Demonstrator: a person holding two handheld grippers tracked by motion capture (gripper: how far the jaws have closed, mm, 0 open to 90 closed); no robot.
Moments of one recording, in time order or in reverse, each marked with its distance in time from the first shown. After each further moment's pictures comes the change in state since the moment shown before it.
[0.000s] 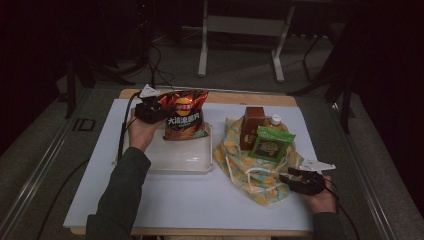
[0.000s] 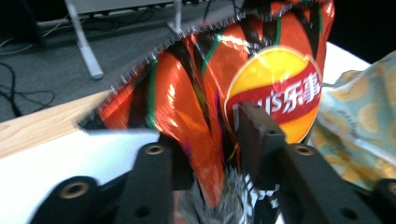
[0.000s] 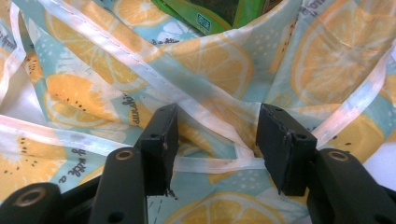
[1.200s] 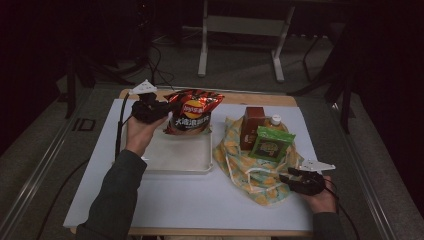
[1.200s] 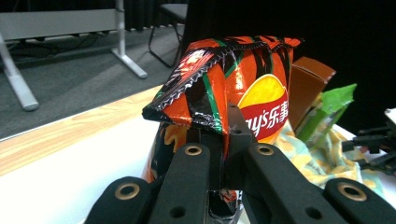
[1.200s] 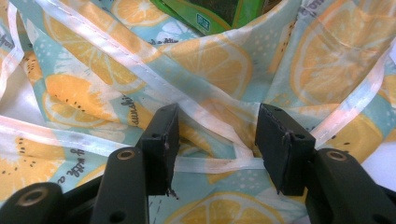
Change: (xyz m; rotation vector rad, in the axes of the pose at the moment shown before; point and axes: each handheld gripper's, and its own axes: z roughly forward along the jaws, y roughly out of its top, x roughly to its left) left arm -0.027 0.028 -0.046 -0.122 -0.244 0.009; right arm 0.000 0.000 0.000 0.001 -0.006 0.000
